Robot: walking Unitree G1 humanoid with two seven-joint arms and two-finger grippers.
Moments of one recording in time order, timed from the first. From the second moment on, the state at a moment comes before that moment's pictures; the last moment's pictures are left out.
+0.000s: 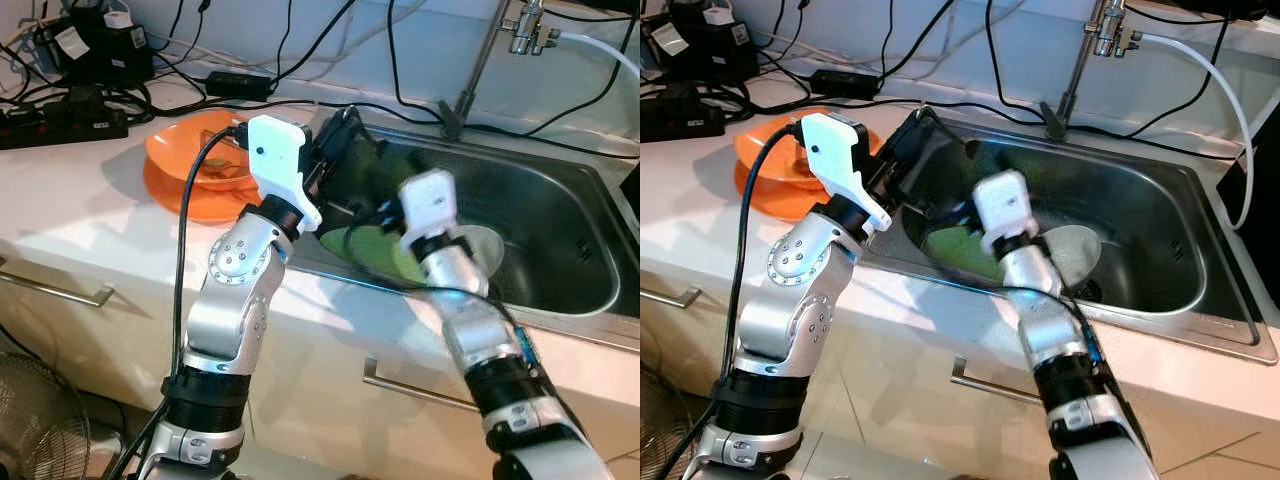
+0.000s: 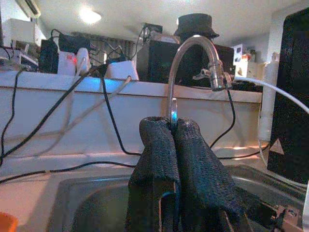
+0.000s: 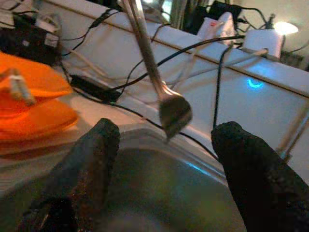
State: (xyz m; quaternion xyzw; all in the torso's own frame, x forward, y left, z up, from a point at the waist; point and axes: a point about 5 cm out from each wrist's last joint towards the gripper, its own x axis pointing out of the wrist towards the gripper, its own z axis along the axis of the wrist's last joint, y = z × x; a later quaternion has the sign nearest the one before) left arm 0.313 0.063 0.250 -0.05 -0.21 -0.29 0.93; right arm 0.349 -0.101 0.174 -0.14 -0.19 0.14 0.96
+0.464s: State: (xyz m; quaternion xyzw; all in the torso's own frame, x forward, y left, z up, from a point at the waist) left arm 0.313 0.060 0.242 -0.07 -0.19 -0.32 0.93; right arm 0.345 -0.087 0.180 -0.15 -0.21 0.17 0.95
